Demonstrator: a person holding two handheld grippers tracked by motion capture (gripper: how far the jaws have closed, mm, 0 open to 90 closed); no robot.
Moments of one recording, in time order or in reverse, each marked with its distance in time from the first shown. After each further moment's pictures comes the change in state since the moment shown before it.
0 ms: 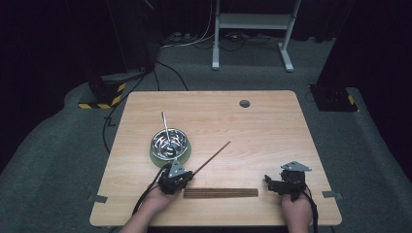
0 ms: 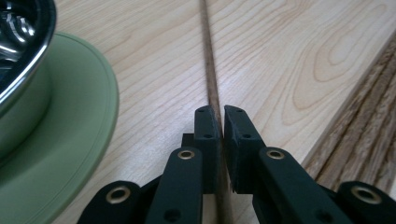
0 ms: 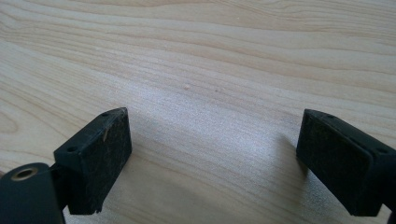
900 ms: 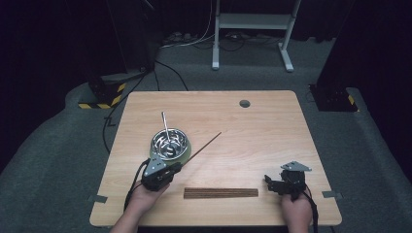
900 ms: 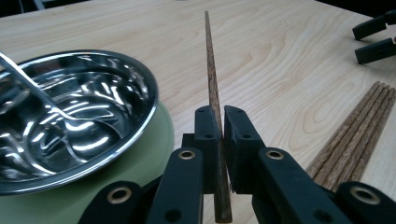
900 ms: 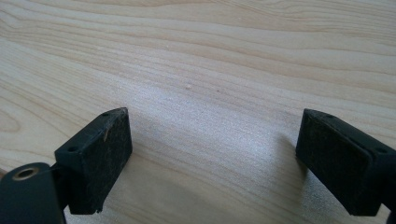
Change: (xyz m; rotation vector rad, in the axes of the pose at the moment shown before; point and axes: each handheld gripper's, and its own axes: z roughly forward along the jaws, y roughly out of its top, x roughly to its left) left arm 0.024 0.007 -0.059 -0.195 0.029 -0.066; right arm 0.000 0.000 0.000 -0.002 0.002 -0.007
